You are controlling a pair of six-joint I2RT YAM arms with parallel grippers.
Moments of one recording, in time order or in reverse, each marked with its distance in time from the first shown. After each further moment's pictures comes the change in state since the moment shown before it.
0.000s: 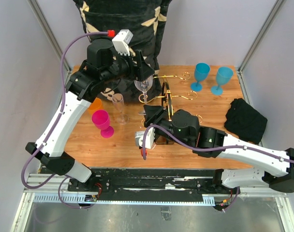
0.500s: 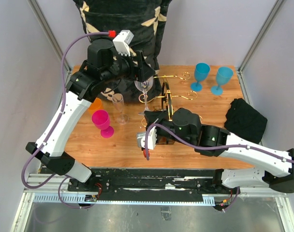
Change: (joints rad) left arm 0.006 0.000 -0.008 0.003 0.010 0.006; right arm -0.003 -0.006 0.035 -0.078 -0.060 0.035
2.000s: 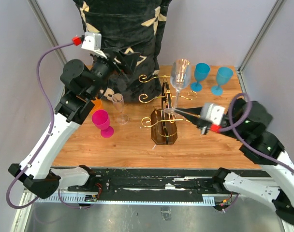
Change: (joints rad) left arm 0.006 -0.317 -0.458 0.670 -0.300 0.105; right arm -0.500 -0.343 0.045 -0.073 -0.634 0.794
